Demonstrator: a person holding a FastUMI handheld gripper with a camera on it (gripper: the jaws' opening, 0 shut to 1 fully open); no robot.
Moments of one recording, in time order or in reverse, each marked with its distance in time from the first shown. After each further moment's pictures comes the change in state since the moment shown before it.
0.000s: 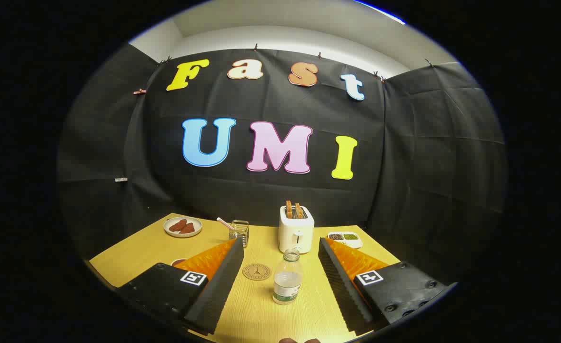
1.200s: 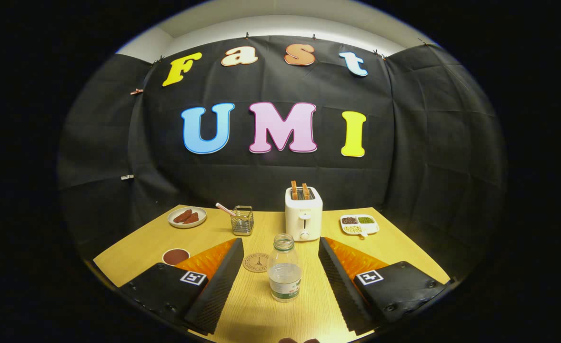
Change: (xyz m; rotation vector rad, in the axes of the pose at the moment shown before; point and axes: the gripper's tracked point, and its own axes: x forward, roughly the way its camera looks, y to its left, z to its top) arm 0.047 -0.023 -0.056 0.067 0.090 0.107
